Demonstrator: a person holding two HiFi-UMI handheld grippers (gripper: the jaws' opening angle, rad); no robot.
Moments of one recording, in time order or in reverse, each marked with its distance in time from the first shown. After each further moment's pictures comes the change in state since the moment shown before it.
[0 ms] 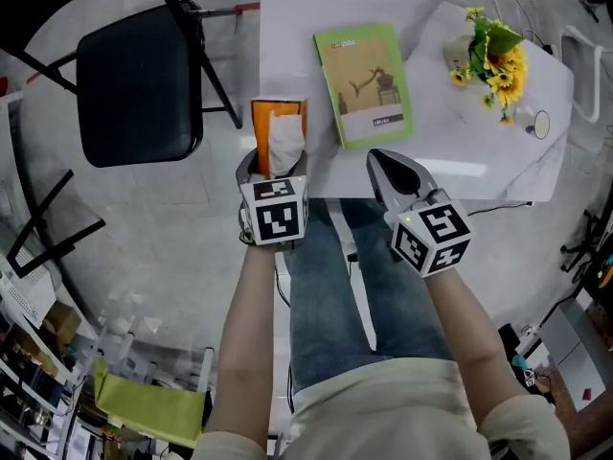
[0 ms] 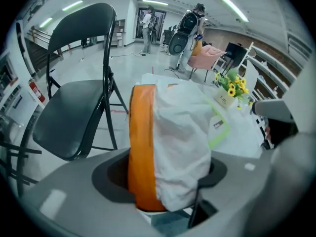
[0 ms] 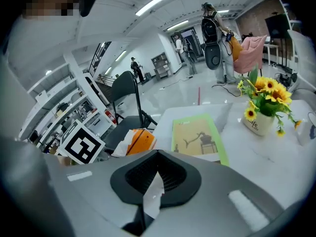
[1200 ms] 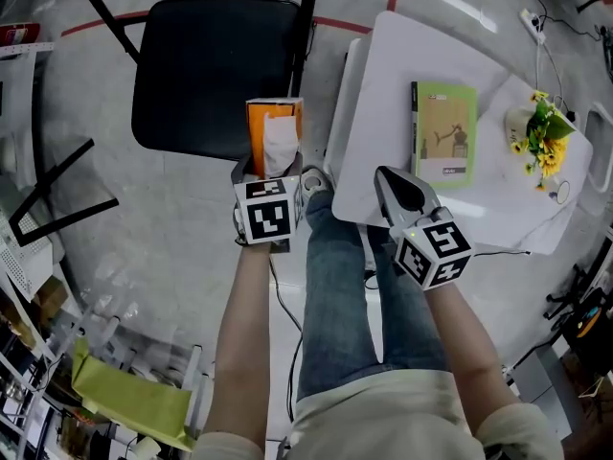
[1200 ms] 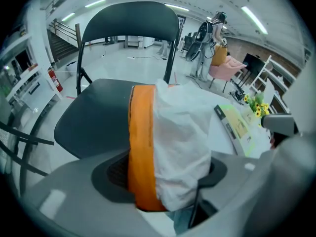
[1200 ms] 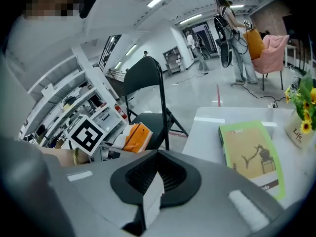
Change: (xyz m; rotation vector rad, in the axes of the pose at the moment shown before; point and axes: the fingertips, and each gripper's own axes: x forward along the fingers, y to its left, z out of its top) left arm -0.031 0.189 0.015 -0.155 -0.031 0.084; right arm 0.103 0.123 0.037 -0.081 0.045 0.090
